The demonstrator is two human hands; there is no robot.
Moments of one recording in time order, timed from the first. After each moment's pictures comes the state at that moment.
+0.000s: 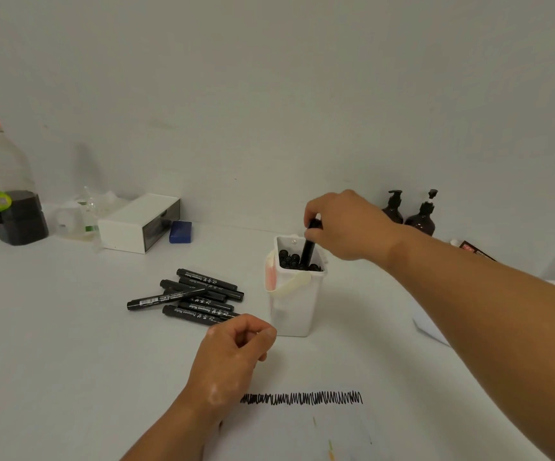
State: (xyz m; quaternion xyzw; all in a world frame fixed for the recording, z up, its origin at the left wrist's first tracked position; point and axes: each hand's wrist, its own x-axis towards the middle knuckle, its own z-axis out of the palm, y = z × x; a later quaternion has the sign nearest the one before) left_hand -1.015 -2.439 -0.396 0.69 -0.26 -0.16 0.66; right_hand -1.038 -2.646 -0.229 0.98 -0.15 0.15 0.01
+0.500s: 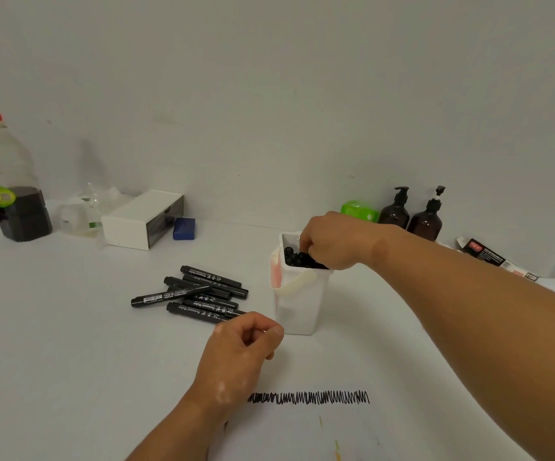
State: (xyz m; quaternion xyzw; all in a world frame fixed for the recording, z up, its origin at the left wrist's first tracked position) left_hand -1.015 -2.440 -0.397 0.69 -0.27 -0.16 0.65; right_hand -1.021 -2.638 -0.242 0.99 -0.11 -0.06 0.07
